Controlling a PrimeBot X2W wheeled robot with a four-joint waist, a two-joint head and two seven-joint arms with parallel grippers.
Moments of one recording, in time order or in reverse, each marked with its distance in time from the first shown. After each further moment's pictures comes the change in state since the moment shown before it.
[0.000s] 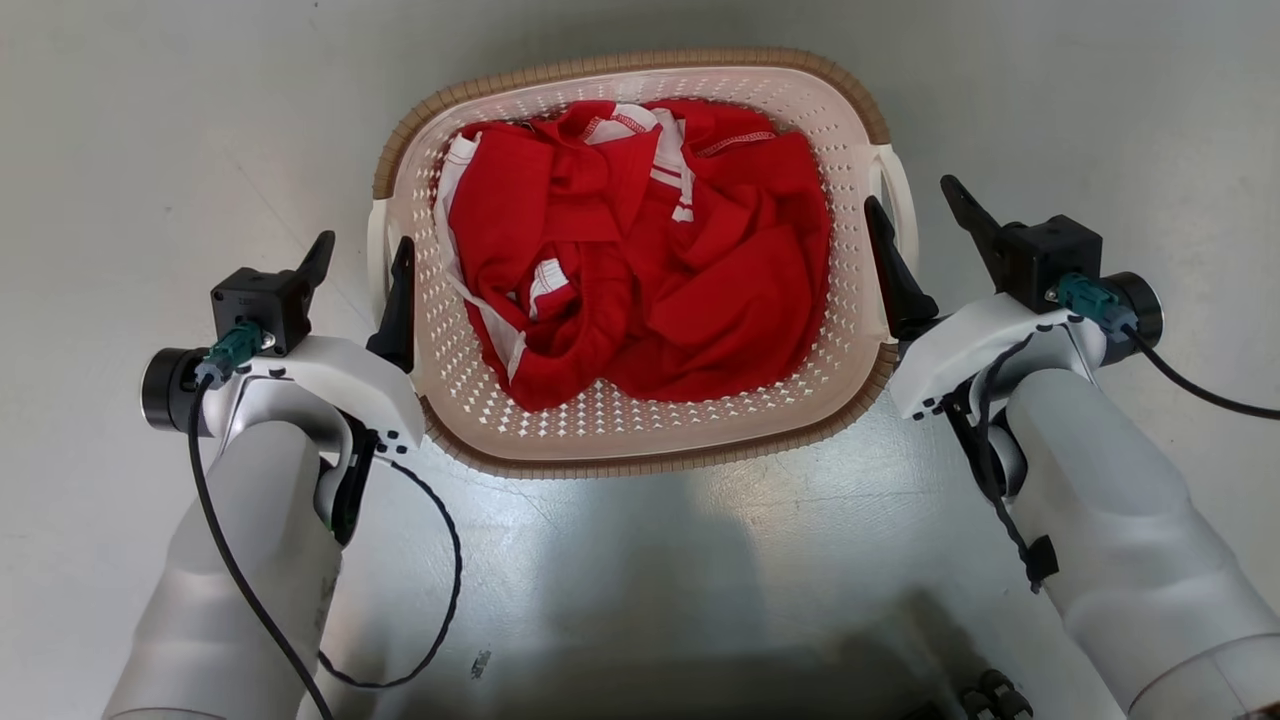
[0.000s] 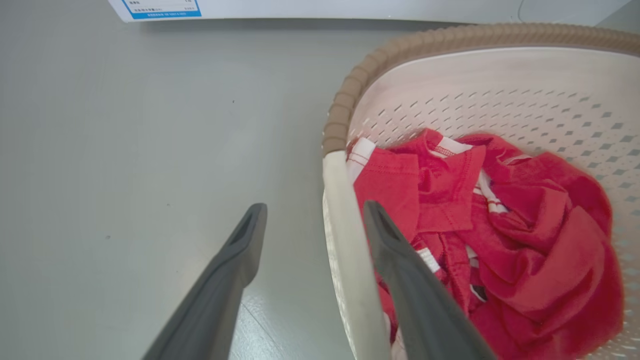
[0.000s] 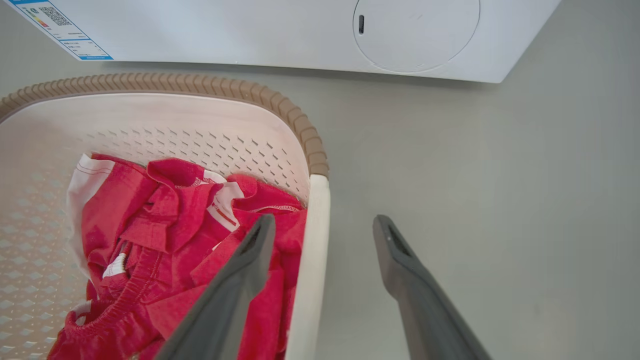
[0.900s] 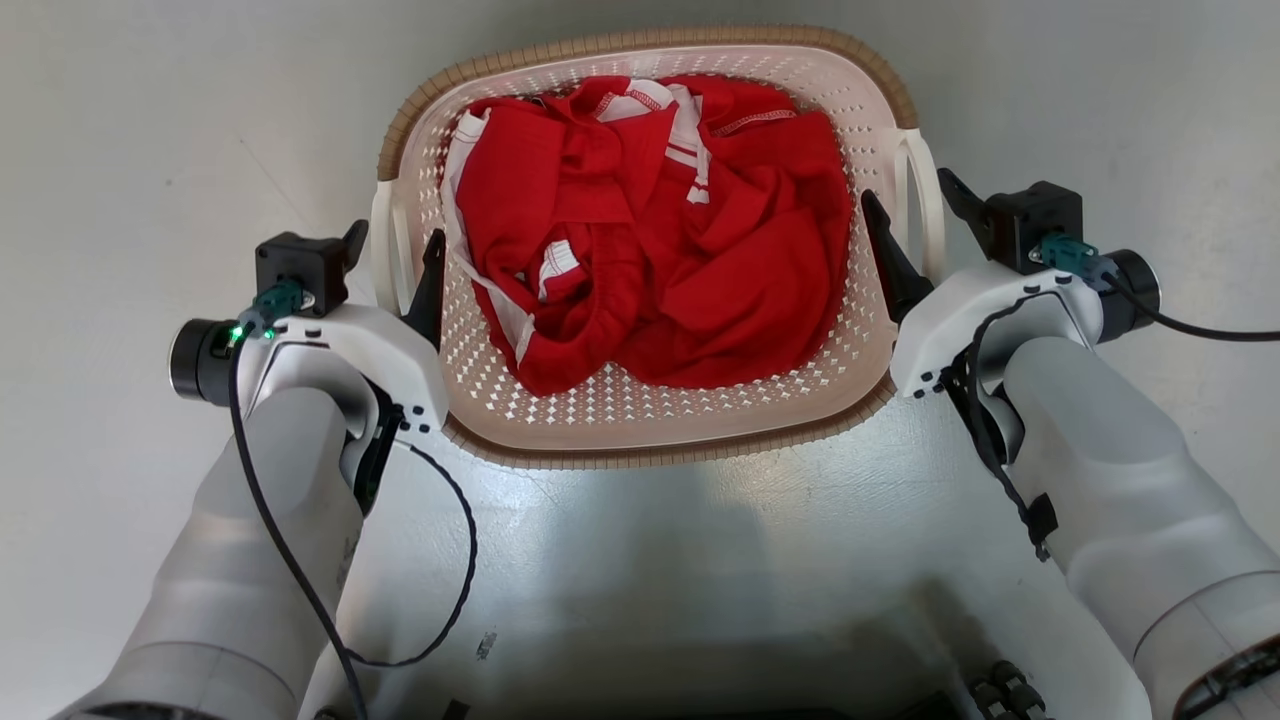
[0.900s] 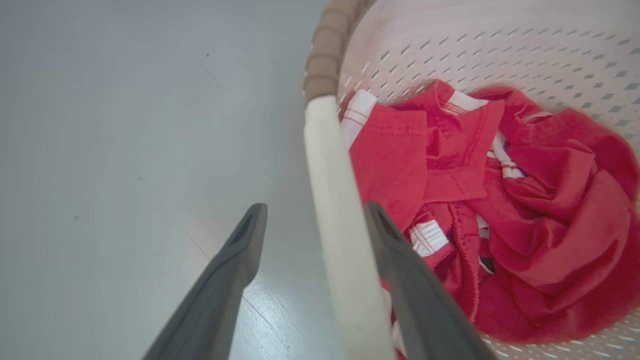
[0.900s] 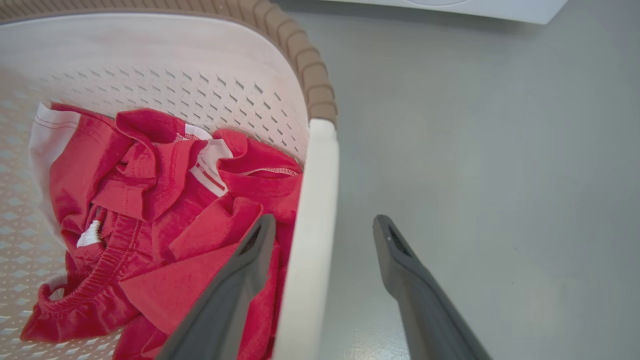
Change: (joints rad) left arm -0.145 -0.030 -0.132 0.221 -0.071 0.000 0.000; right arm -0.147 -0.002 0.199 0.218 0.165 0.000 0.002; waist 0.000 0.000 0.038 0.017
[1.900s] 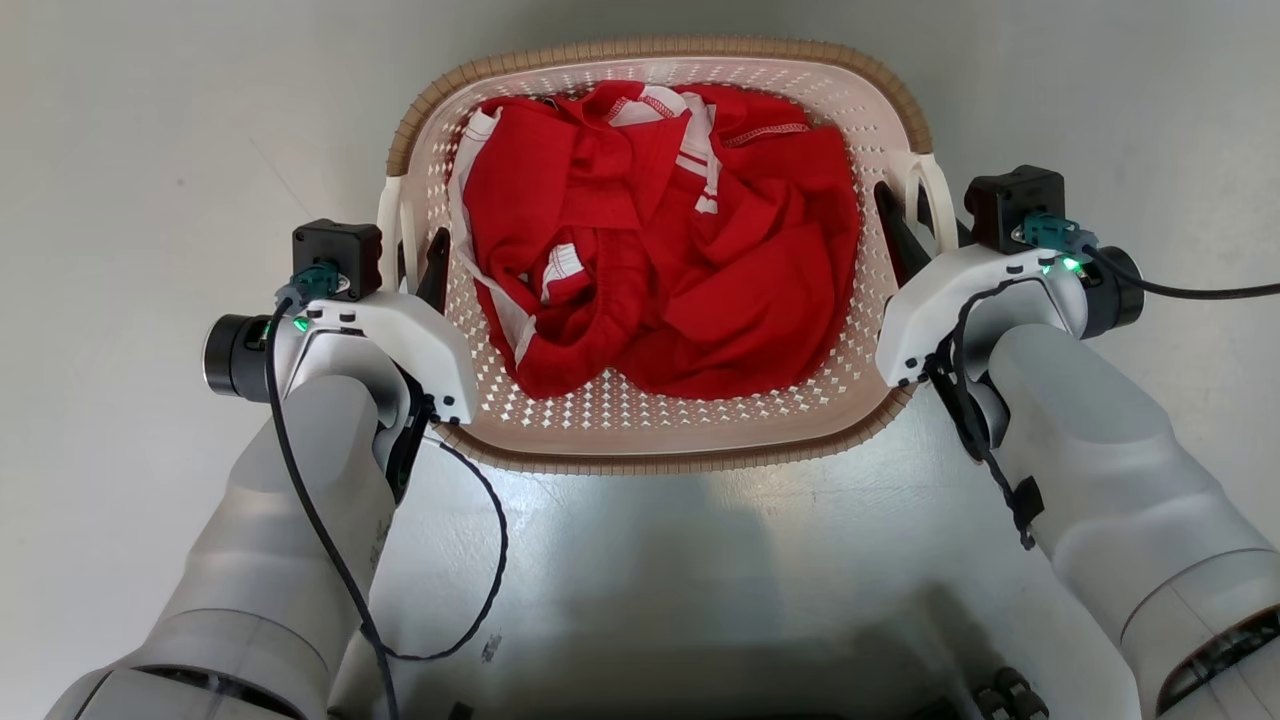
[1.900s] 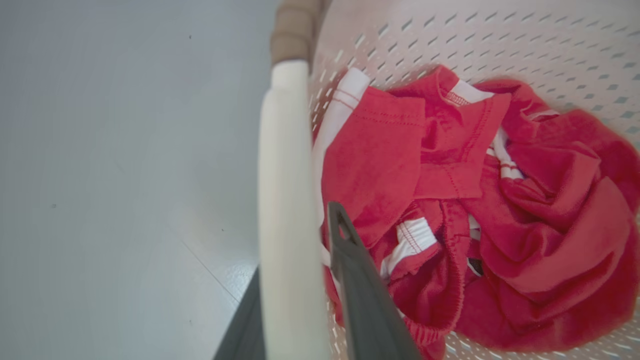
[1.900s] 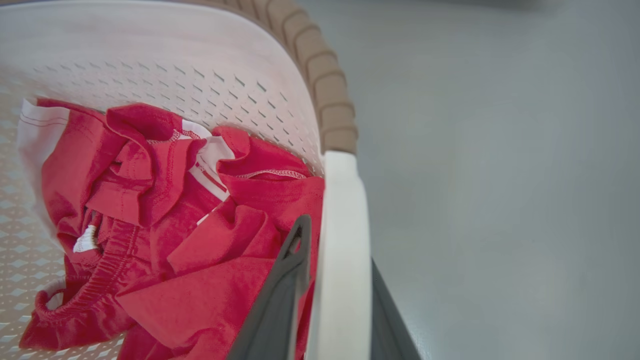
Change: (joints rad) left arm -0.089 -0.064 -0.038 0.167 -0.035 -0.010 -0.003; right arm -0.056 0.024 0.103 0.071 0.128 0.000 0.041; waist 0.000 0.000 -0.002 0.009
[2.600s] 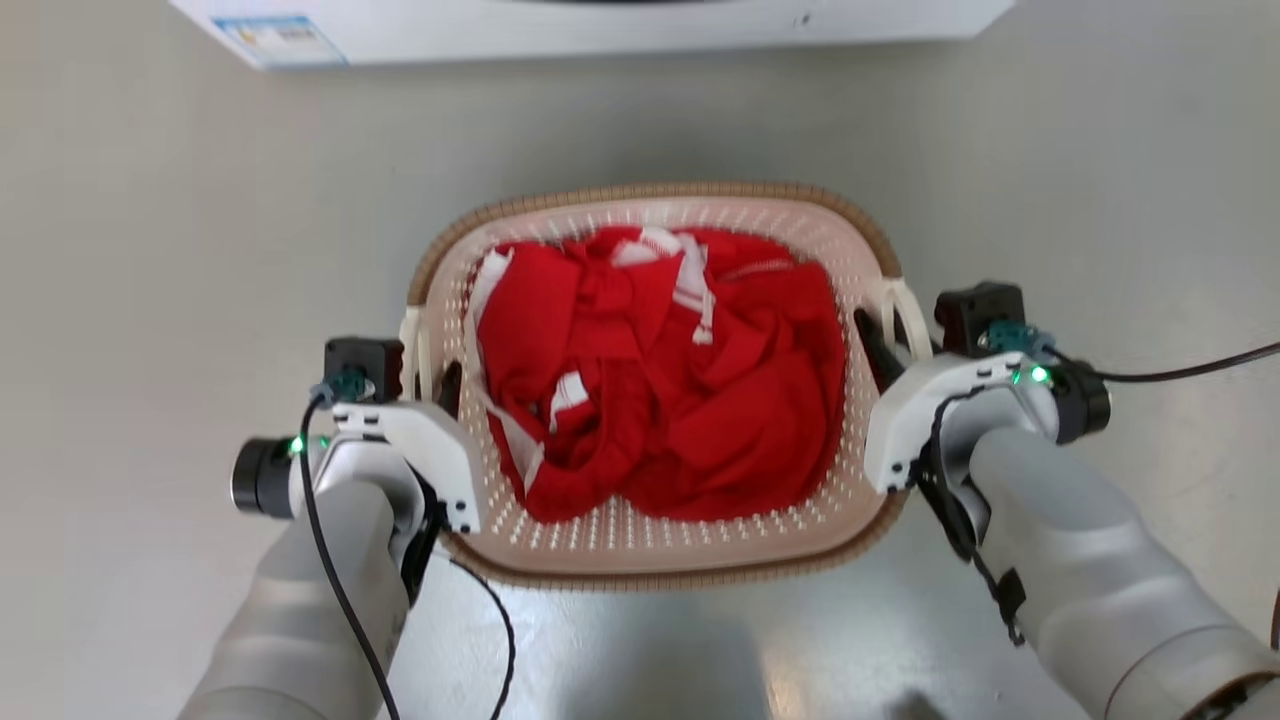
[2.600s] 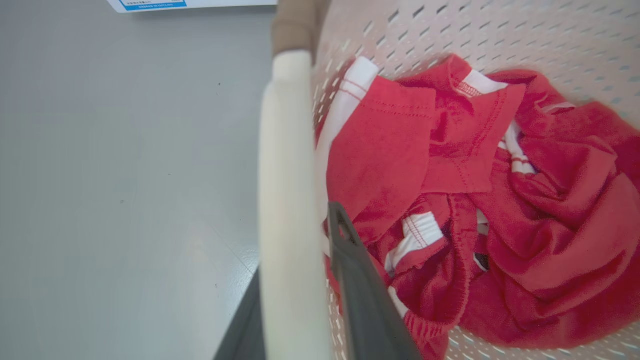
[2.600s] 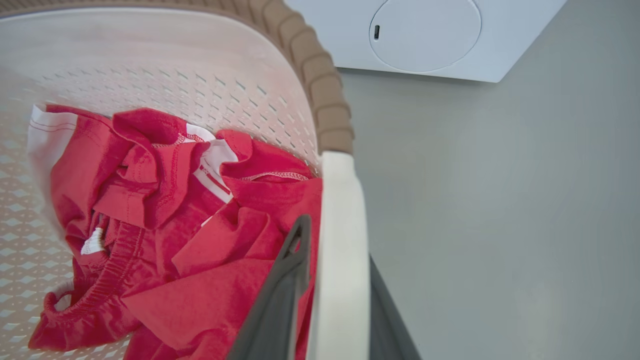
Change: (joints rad) left arm 0.114 -0.019 -0.019 0.055 -0.036 0.013 0.049; right arm 0.112 0.015 0.075 0.037 0.072 0.001 0.004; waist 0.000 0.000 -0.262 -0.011
